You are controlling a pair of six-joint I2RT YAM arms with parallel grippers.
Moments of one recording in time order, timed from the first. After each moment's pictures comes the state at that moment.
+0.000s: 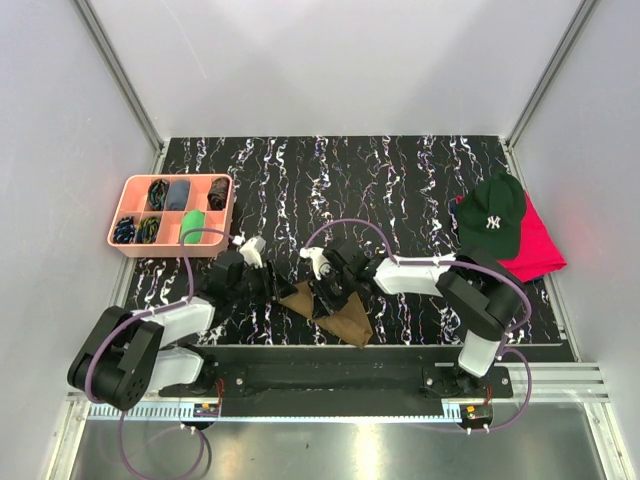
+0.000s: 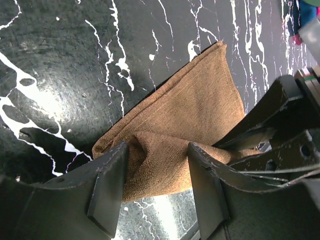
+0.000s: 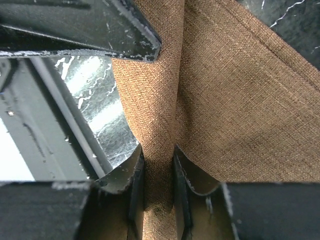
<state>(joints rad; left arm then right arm) -0.39 1.22 0.26 0.34 0.46 -0.60 0.90 1.77 0.92 -0.08 -0.45 0.23</state>
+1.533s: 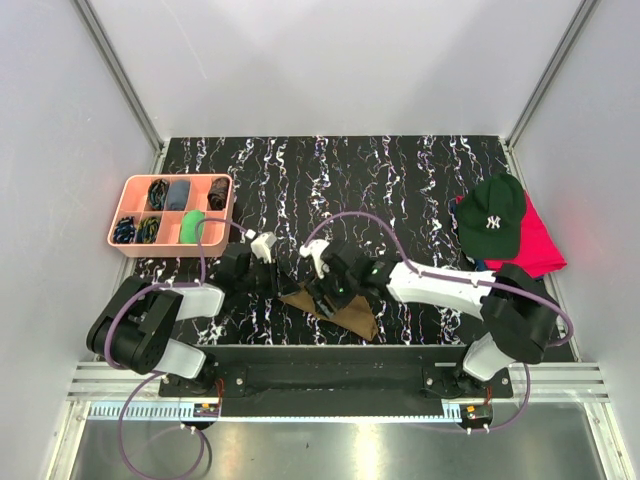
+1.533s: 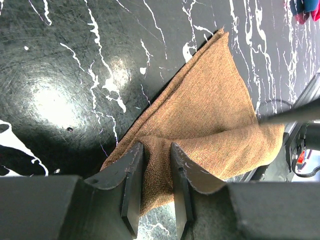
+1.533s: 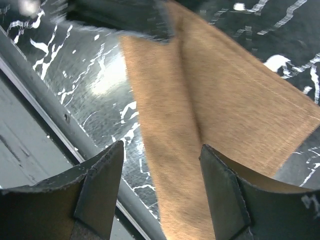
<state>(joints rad) -0.39 1.42 0.33 0.42 0.55 -0.52 0.97 1.57 0.96 -0.30 -0.14 0.20</state>
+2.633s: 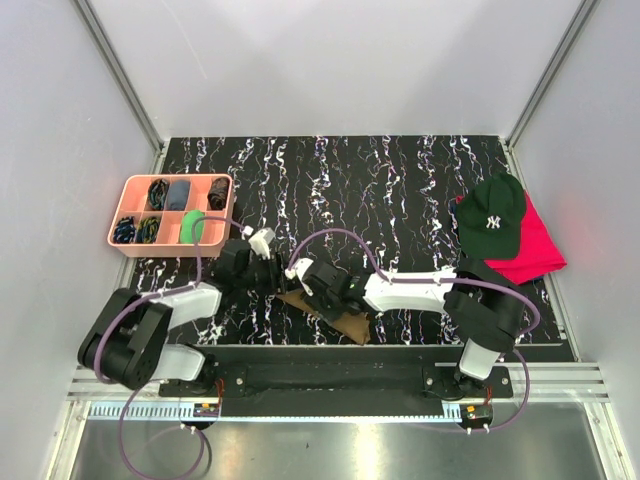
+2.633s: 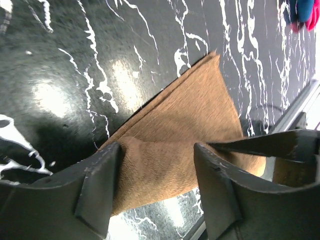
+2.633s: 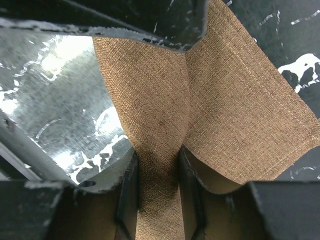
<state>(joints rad) -0.39 1.35 0.37 0.30 0.52 -0.55 1.10 1.73 0.99 -0.29 0.07 0.14</state>
